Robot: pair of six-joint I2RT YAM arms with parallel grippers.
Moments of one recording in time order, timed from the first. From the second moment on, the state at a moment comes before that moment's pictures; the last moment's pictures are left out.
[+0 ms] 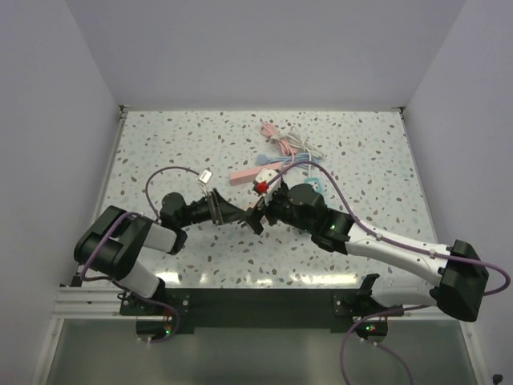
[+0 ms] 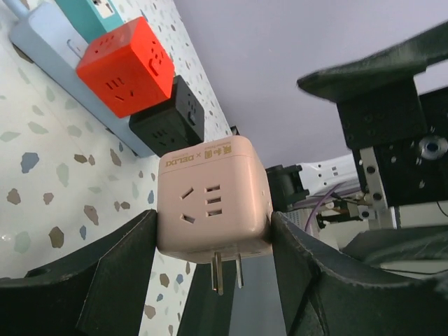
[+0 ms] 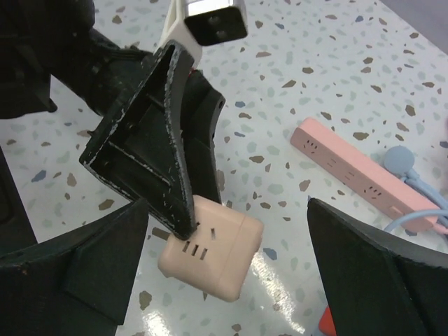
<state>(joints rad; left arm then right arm) -0.36 1.57 0.28 1.29 0.87 -1.14 1.00 1.21 0.81 0.11 0.05 -0.06</state>
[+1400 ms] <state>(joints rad) -0.37 1.09 0.33 1.29 0.91 -0.66 0.68 1.26 0.85 0.35 -0.76 0.52</state>
